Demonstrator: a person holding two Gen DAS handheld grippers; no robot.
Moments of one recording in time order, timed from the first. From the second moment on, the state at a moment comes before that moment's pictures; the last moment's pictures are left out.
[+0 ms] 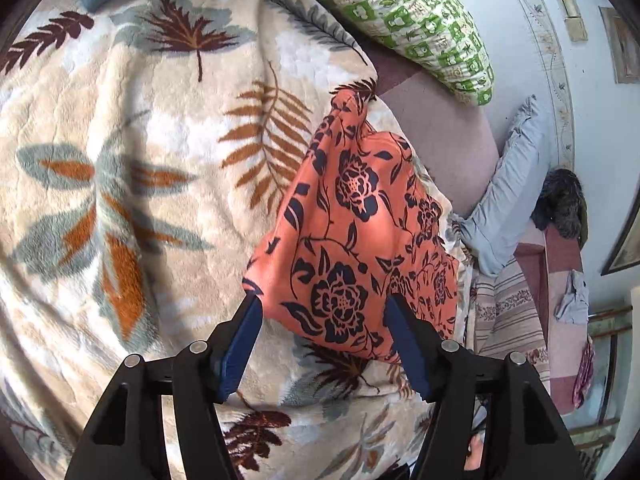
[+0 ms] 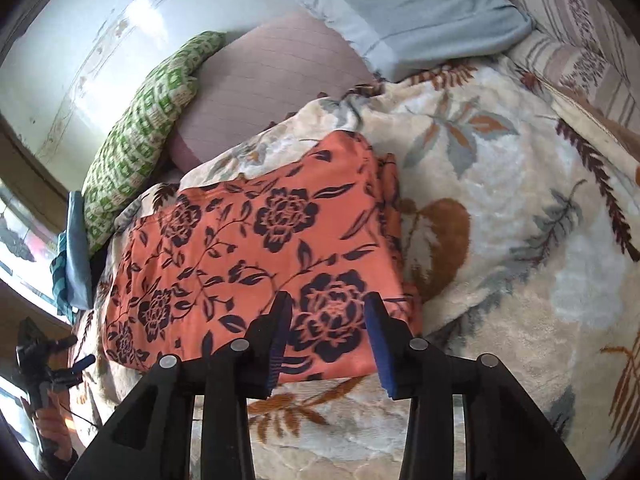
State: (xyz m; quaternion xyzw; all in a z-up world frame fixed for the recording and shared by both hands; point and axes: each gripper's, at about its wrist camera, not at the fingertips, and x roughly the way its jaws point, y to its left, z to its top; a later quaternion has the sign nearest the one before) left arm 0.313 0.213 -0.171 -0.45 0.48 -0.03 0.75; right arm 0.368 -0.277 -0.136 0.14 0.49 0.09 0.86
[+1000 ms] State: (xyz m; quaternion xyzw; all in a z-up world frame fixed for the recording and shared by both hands) left arm 0.457 0.208 -0.207 -0.39 0.55 0.00 0.74; right arm 0.545 -0.067 -0.199 0.05 0.53 0.16 0.83
